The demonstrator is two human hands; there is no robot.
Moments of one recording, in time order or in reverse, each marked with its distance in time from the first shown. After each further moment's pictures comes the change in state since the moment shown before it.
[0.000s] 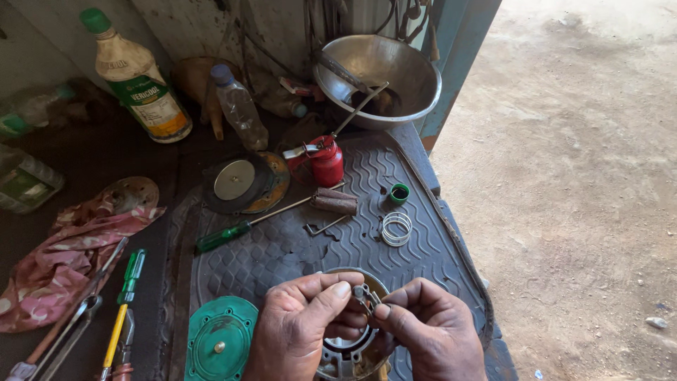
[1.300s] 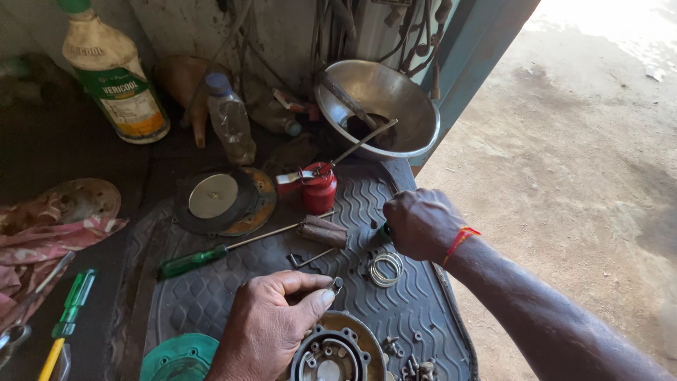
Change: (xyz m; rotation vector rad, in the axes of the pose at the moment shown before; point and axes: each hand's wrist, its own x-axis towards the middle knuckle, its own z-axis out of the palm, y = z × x) left_hand 0.041 0.060 -0.006 0.573 0.138 0.007; right_hand 0.180 -0.119 0.039 -2.173 -0.359 -0.663
